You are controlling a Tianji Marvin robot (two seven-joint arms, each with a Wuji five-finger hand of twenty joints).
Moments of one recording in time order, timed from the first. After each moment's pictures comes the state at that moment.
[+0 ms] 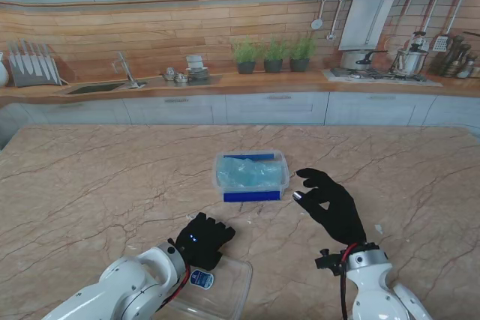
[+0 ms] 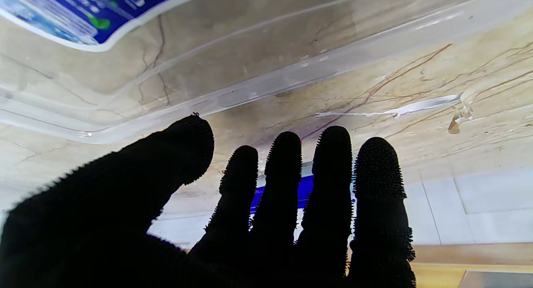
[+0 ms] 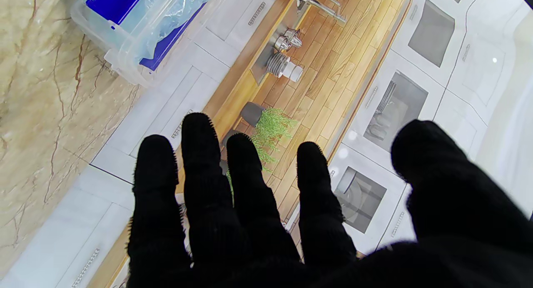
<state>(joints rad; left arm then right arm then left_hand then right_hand) 1.54 -1.01 -0.87 -1.66 1.22 -0.06 -0.04 -1.95 -1.18 1.37 -1.86 -0.37 -0.23 -0.32 0.67 -0.57 0.93 -0.04 0.47 0.24 0.79 0.54 0.72 0.25 0.61 0.54 0.64 0.35 0.71 0.54 0.38 0.35 1.18 0.58 0.47 -0.36 0.51 -0.02 0.47 0.00 0.48 0.52 0.65 0.27 0.51 0.31 0.70 0.27 0.48 0.51 0.34 0.33 0.86 0.61</state>
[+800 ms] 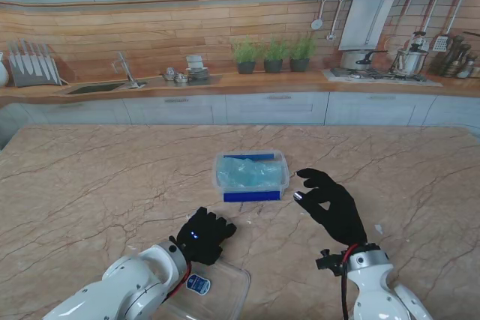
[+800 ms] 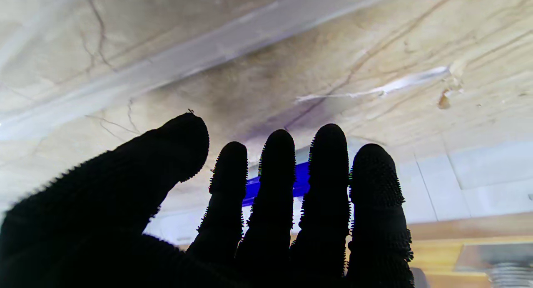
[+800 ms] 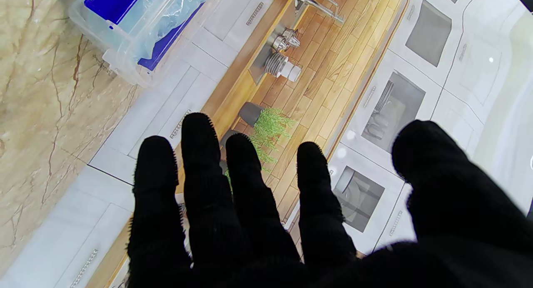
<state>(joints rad) 1.49 -1.01 -0.82 -1.60 1.26 -0.03 0.05 -1.95 -1.18 1.38 -1.86 -0.36 -0.25 -0.32 0.67 -0.57 0.89 -0.02 0.47 0.16 0.91 0.66 0.71 0.22 0.73 0.73 0.64 0.34 0.86 0.74 0.38 0.35 1.33 0.68 0.47 -0.36 0.50 -0.02 0.47 0.00 0.48 0.51 0.65 0.28 0.51 0.31 0.70 0.27 0.48 0.51 0.33 0.33 0.86 0.61</state>
